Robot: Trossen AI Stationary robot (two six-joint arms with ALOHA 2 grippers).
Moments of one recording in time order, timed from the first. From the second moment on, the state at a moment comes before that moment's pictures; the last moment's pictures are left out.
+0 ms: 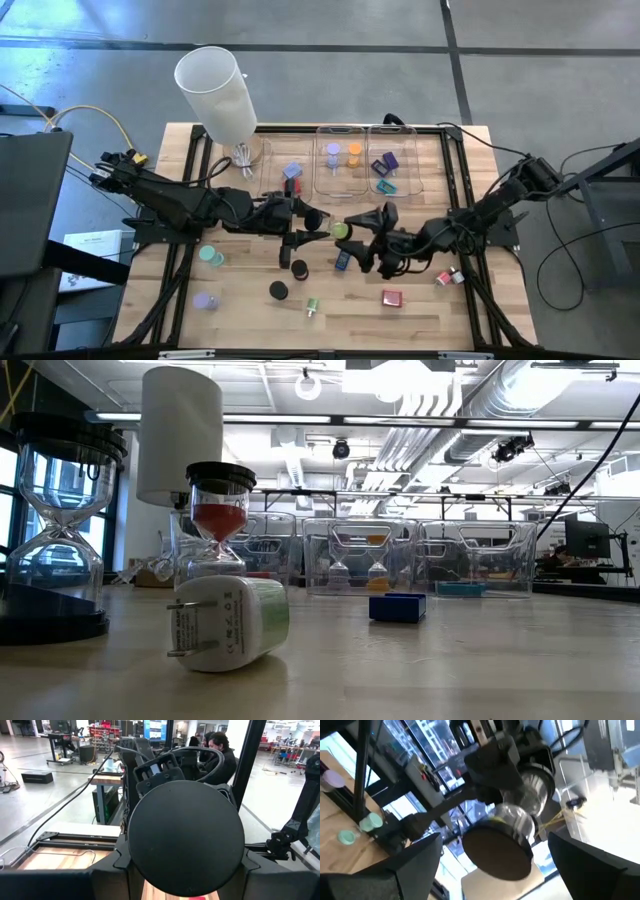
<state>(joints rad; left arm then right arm) -0.33 1.34 1.25 0.11 -0.34 -0.10 0.48 1.43 0.82 0.93 0.58 -1.20</state>
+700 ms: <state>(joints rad) -0.33 1.34 1.25 0.12 -0.34 -0.07 0.44 1.66 0.82 1.44 0.49 -1.62</state>
